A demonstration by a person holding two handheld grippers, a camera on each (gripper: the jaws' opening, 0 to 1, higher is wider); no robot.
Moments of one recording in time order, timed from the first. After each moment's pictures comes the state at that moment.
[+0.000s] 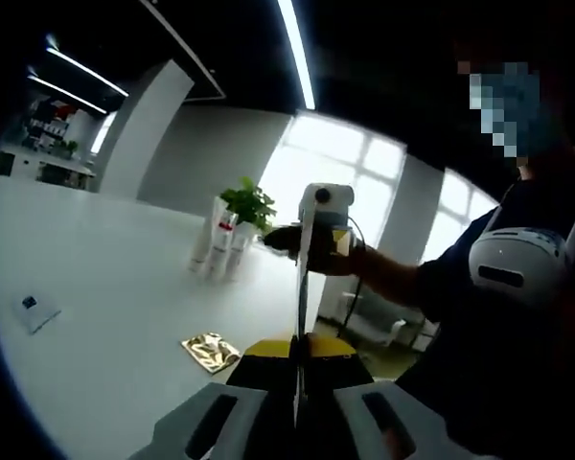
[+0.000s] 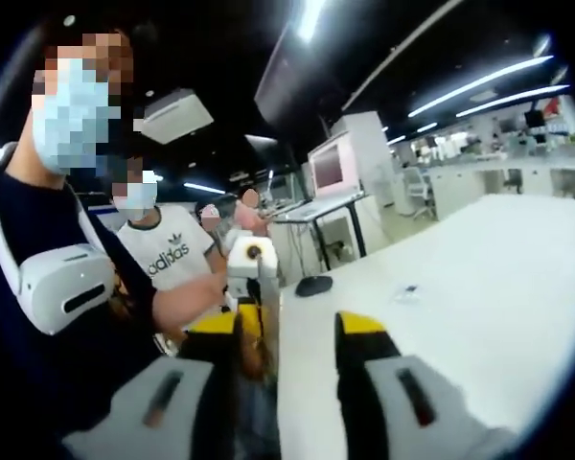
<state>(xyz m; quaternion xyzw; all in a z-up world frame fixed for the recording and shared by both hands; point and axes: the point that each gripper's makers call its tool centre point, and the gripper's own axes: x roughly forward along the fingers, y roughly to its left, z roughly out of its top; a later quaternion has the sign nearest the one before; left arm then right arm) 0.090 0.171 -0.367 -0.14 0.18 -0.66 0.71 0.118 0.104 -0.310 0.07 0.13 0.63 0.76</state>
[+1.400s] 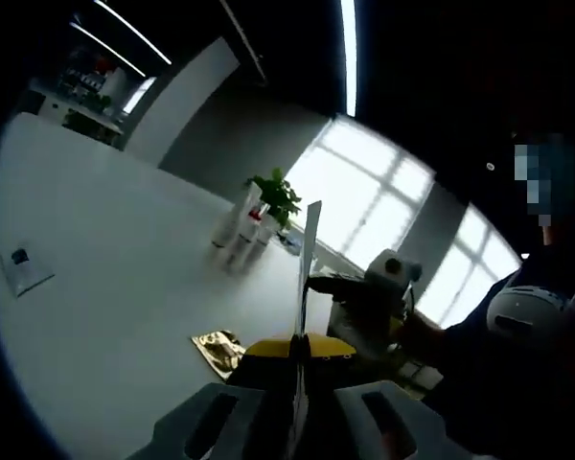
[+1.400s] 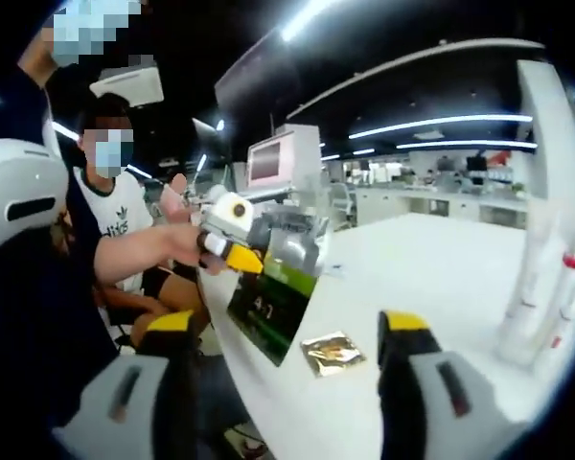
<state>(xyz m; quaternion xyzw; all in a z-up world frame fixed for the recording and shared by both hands) 0.128 0.145 -0.375 -0.22 0.26 -0.62 0.71 0.096 0.055 -0.358 -0.03 0.09 0.48 0.87</state>
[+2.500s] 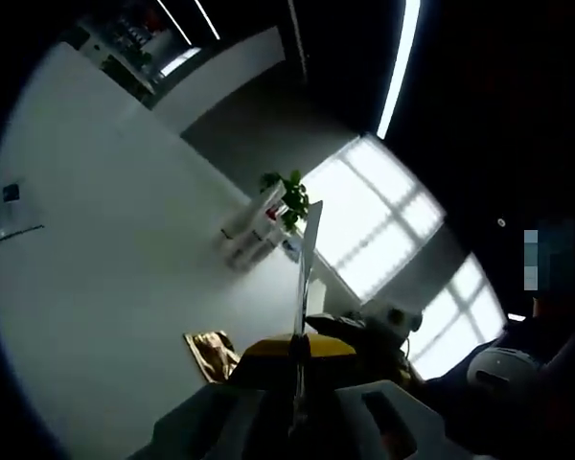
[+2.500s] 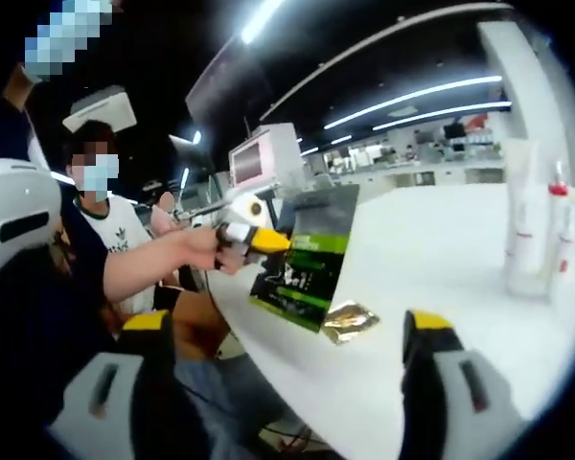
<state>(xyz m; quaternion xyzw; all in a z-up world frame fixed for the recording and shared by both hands) 0.149 0.125 -0.372 -0.32 0.32 -0.59 0.67 0.081 0.047 -0.378 0.05 0.13 0.45 0.88</state>
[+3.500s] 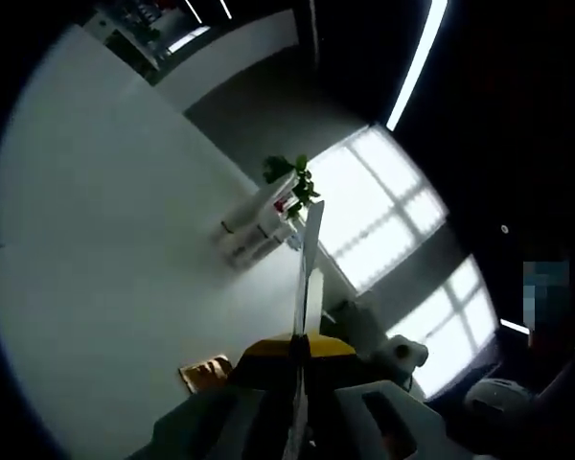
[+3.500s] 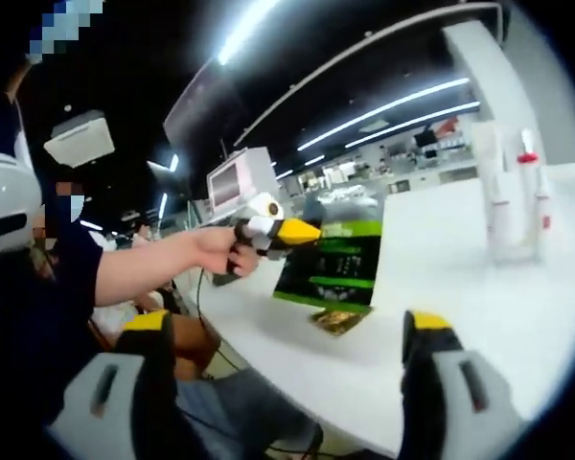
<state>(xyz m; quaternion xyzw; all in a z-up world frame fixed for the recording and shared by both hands) 0.182 0.082 -0.377 -0.31 0.37 -0.60 0.64 0.080 0.045 -0.389 0.09 0.10 0.39 0.91</state>
